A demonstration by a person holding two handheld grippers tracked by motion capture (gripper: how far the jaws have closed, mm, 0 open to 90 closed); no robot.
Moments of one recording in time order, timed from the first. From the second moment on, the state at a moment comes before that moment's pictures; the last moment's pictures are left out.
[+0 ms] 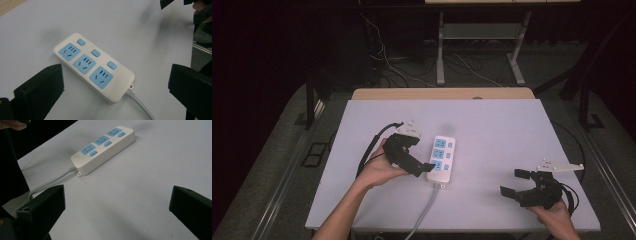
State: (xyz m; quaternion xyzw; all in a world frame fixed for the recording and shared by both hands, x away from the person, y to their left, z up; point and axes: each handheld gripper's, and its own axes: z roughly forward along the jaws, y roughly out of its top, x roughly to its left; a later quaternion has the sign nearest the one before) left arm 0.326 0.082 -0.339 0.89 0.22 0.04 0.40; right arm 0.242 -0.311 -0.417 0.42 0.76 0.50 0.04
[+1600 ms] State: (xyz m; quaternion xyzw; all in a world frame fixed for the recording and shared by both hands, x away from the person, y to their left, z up) left arm 0.355 0.031 -0.364 0.92 0.18 0.00 0.36; right arm 0.242 -0.314 -0.416 0.42 0.75 0.51 0.04
